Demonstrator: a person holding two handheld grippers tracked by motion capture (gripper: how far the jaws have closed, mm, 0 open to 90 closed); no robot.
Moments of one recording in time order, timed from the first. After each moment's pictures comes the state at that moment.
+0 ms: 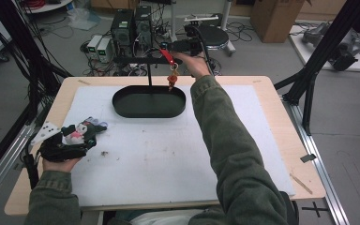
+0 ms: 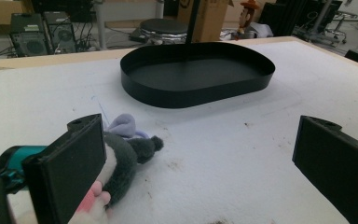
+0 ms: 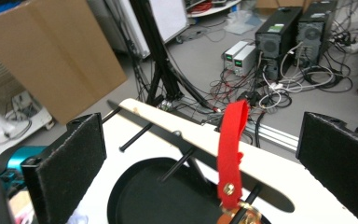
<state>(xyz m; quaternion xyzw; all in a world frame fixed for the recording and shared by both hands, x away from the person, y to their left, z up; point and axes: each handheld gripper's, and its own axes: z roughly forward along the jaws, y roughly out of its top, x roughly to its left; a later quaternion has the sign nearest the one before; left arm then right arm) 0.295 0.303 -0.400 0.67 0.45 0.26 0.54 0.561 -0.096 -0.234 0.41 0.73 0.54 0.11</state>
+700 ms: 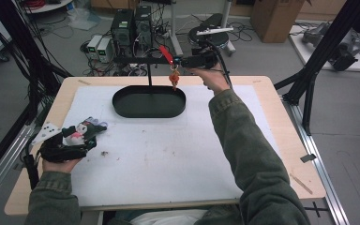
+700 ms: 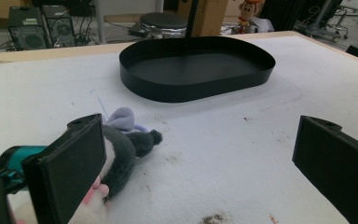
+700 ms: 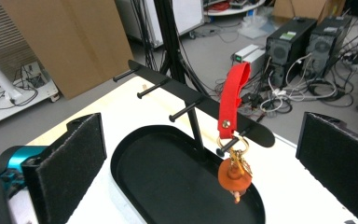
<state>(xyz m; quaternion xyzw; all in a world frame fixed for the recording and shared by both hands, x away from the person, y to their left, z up) 0.293 0.302 -0.401 0.67 0.45 0.26 0.53 0.515 -0.138 -0.241 0.34 0.76 0.54 0.13</state>
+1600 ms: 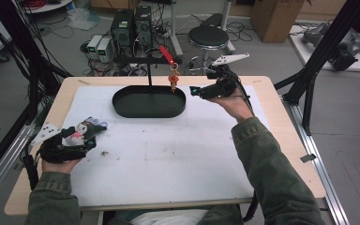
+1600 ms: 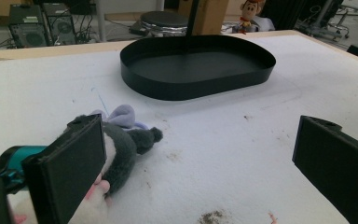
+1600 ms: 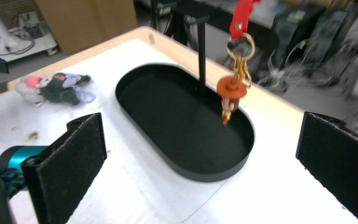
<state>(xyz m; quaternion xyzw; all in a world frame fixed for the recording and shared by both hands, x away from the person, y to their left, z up) 0.292 0.303 -0.400 0.67 0.46 0.26 0.53 0.452 -0.186 -0.278 0.29 0.80 0.49 0.15</state>
